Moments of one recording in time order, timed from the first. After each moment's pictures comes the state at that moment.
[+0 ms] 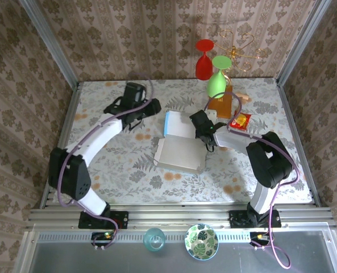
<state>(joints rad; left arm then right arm) -0.49 1.59 1.35 -0.46 0.09 -0.65 0.53 1.77 1.07 -0.30 0.50 0.59</state>
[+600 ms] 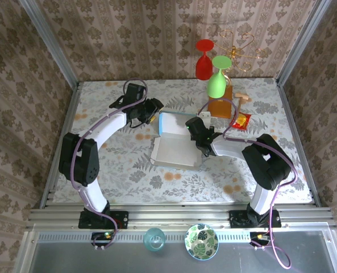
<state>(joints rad) -0.44 1.77 1.37 -0.40 0.31 -1.07 0.60 1.77 0.95 0.01 0.61 0.49</state>
